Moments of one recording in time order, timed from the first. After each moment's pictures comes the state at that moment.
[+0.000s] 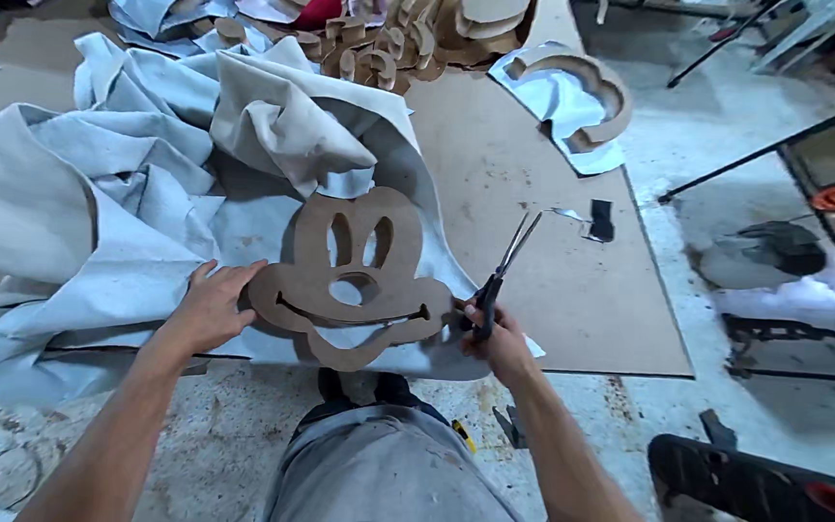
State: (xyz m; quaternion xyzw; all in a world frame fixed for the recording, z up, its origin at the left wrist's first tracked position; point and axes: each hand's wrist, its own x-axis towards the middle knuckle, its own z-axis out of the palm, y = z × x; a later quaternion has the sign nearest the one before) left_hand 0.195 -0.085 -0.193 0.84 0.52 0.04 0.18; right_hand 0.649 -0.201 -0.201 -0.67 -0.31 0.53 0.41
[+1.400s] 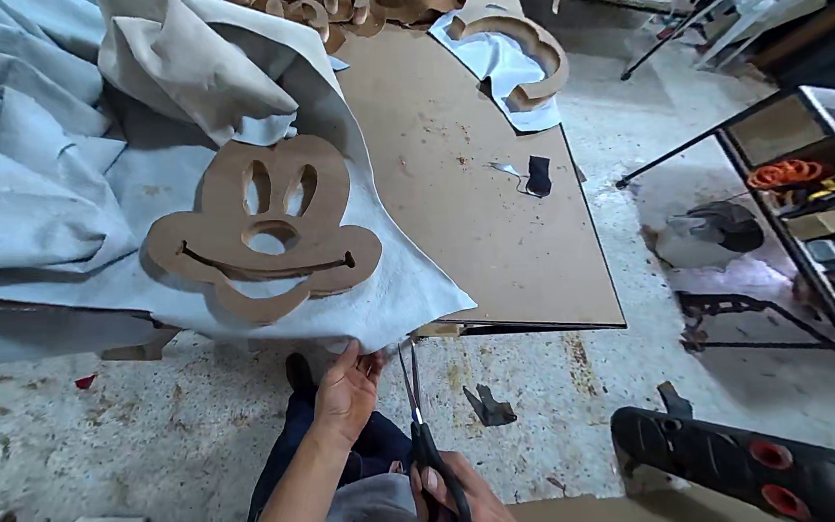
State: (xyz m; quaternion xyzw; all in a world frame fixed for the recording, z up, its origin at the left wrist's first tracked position) left_hand 0.511 -0.309 -0.259 -0.10 0.41 0.51 0.75; right_hand 0.687 -0.445 -0.226 -0.51 -0.40 0.72 0.24
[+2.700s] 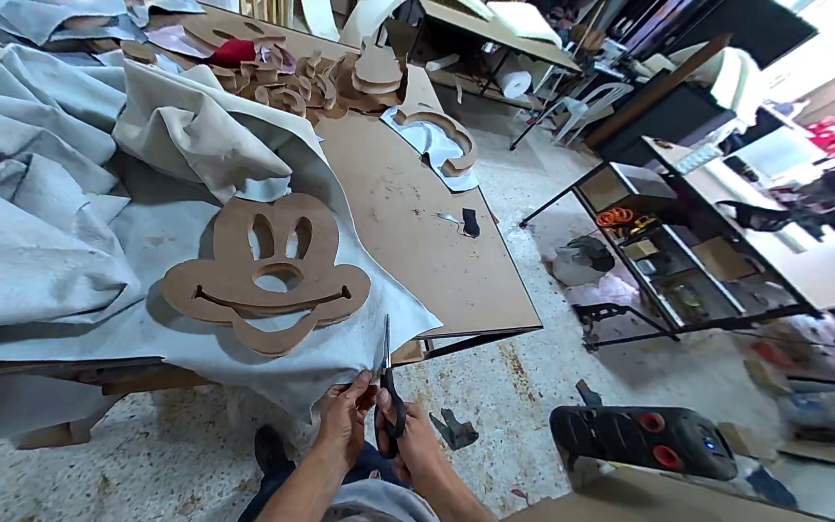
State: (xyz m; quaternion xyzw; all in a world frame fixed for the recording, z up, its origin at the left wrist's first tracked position) left_hand 0.485 -0.311 -0.251 0.01 0.47 0.40 0.79; right_hand 0.579 -0.369 -0.176 -0.70 -0.20 0.60 0.34
